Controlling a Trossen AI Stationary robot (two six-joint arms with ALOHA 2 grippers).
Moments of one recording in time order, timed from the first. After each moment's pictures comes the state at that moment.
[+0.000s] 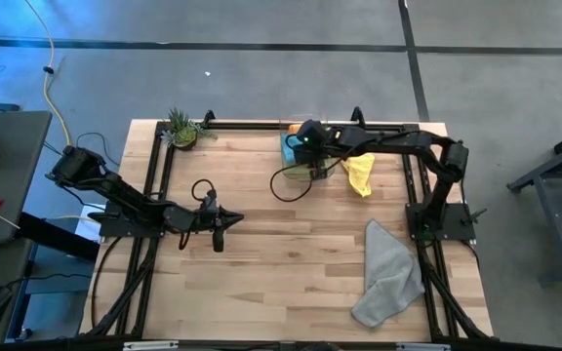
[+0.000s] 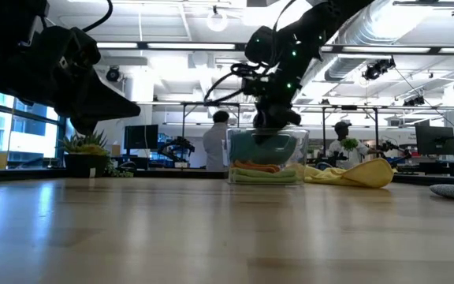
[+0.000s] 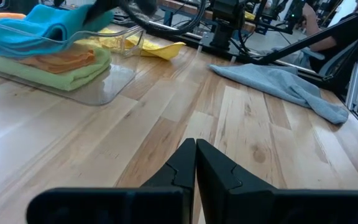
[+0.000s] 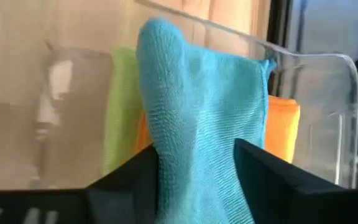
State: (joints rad) left arm -0.22 1.33 0.10 0.98 -0.54 -0.36; right arm -0.39 1.80 1.30 -0.48 0.20 -0.71
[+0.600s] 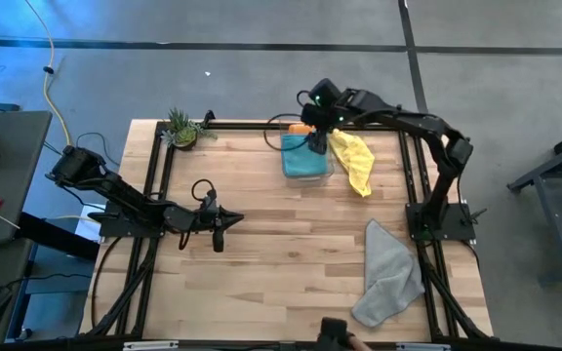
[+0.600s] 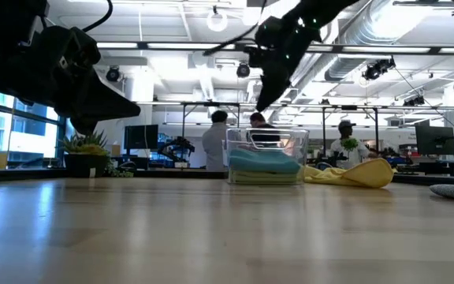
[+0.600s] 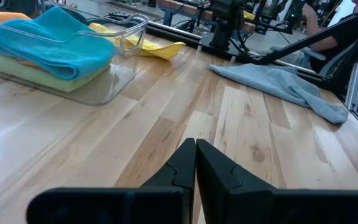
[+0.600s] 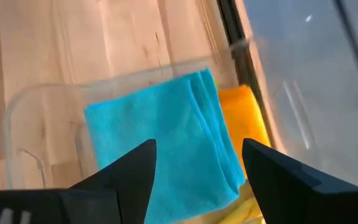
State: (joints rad) left arm -0.22 1.33 0.10 0.98 -0.54 -0.36; right arm -0.57 1.80 1.59 -0.78 -0.11 -0.39
